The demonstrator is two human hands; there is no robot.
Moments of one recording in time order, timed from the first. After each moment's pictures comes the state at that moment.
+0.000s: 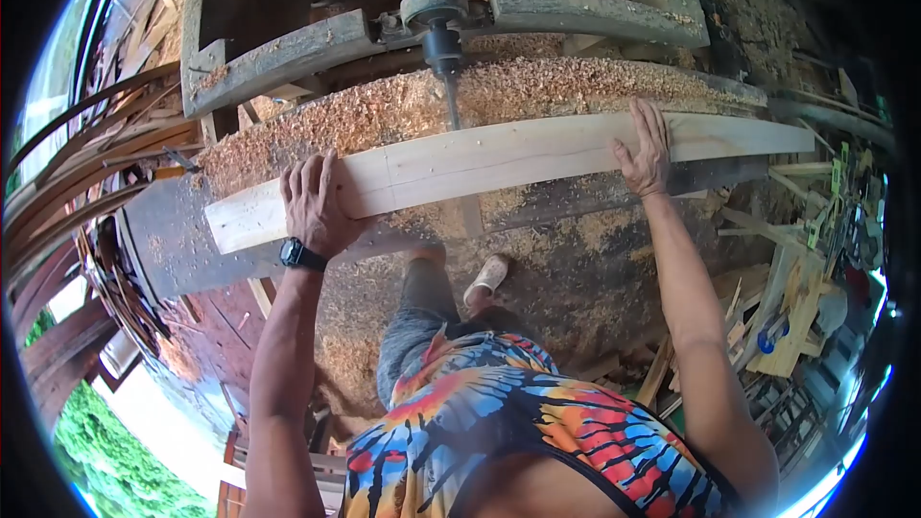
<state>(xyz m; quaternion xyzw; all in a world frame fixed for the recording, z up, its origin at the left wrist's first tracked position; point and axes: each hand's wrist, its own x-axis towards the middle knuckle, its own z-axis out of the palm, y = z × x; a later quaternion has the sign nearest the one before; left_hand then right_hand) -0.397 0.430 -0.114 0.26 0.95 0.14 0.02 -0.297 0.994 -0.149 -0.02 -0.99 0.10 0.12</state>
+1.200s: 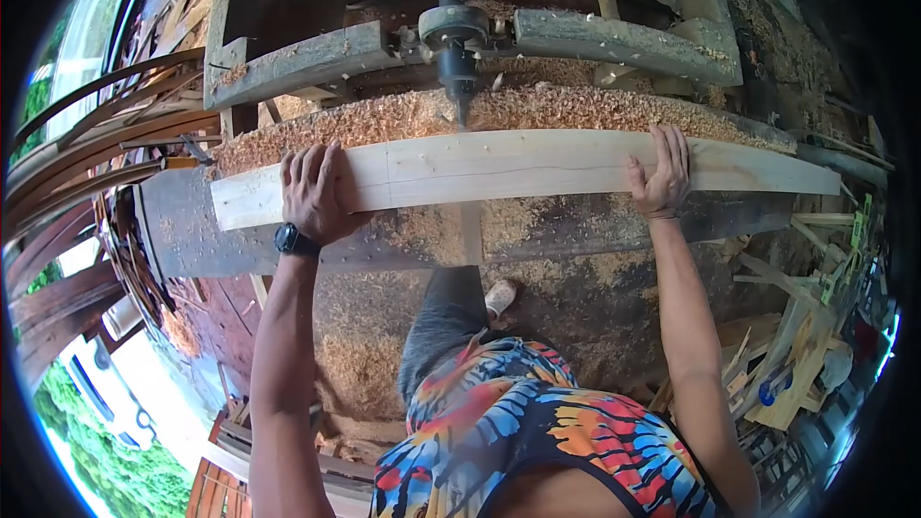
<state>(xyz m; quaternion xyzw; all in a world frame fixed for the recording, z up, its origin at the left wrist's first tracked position) -0.429 0.434 -0.121 0.30 0.95 0.11 -0.03 -0.332 0.996 -0.158 -0.01 -0.97 0.10 0.21</state>
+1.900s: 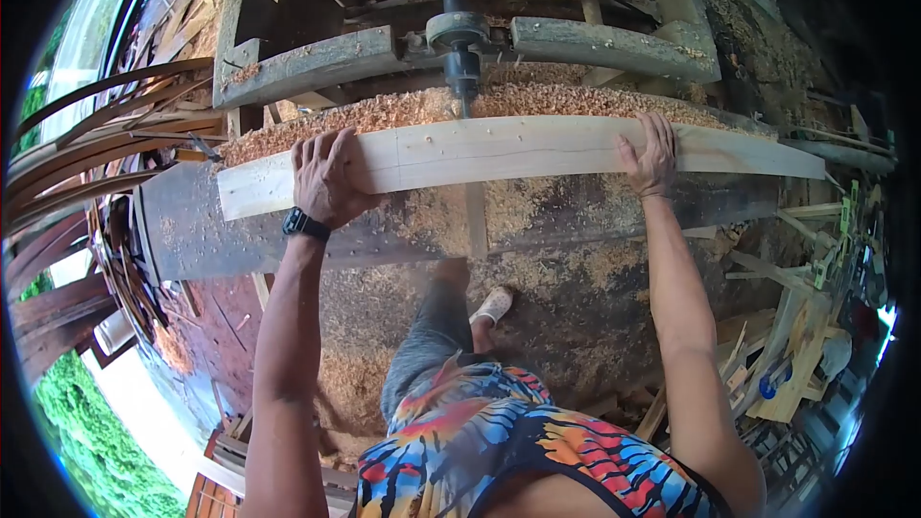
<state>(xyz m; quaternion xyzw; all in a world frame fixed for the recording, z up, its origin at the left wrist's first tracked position) -0.437 0.446 -0.105 0.25 0.95 0.16 0.01 -0.339 1.003 -0.168 -0.05 -0.98 0.10 0.17</state>
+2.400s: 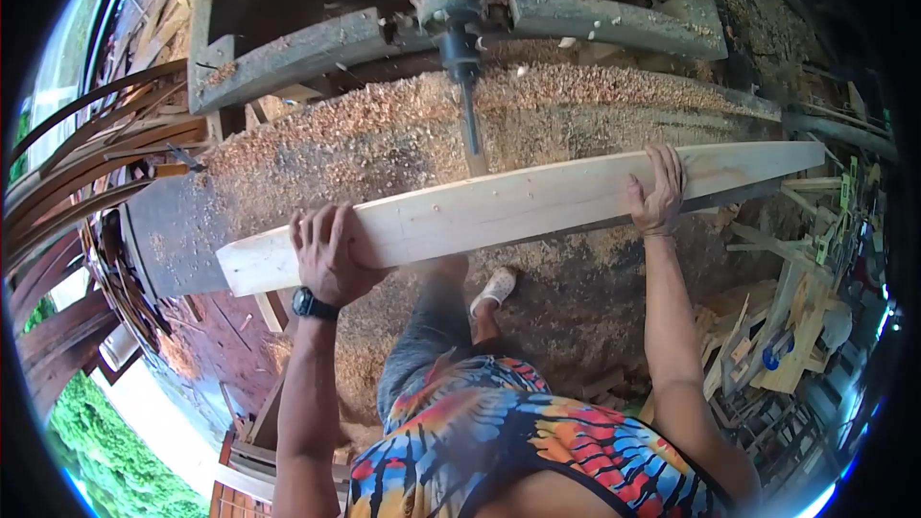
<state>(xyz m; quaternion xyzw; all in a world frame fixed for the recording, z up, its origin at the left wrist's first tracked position) -0.343 0.423 -0.102 0.25 0.95 0.17 0.01 -0.259 0.969 -0.157 -0.06 -0.98 0.11 0.17</state>
